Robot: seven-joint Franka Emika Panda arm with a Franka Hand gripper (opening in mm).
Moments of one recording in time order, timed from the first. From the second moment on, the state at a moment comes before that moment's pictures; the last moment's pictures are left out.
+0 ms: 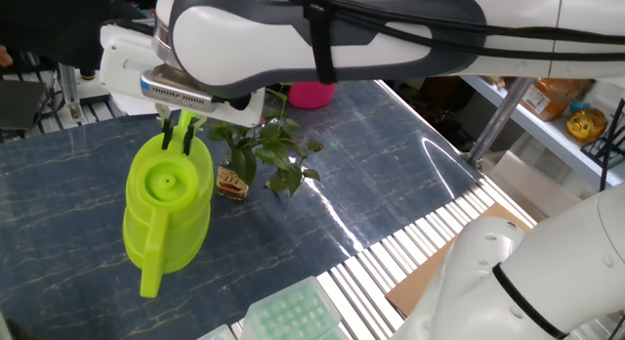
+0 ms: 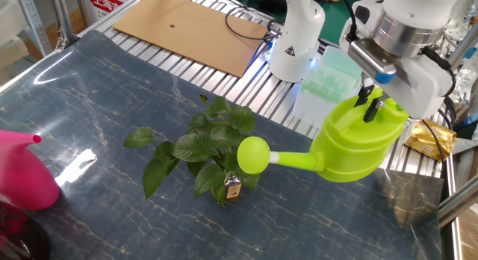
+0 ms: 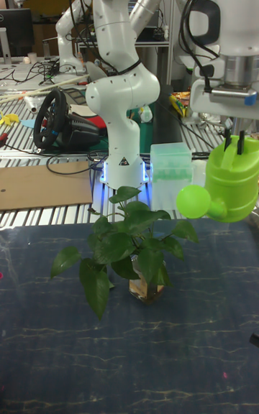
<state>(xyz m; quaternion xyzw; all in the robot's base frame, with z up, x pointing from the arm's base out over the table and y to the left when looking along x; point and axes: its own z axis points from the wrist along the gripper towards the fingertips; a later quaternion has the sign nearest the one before) 0.394 0.246 0.374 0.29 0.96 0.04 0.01</state>
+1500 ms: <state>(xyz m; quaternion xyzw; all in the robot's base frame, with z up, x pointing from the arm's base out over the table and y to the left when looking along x) 0.393 0.247 0.373 0.19 0.98 0.04 -0.01</state>
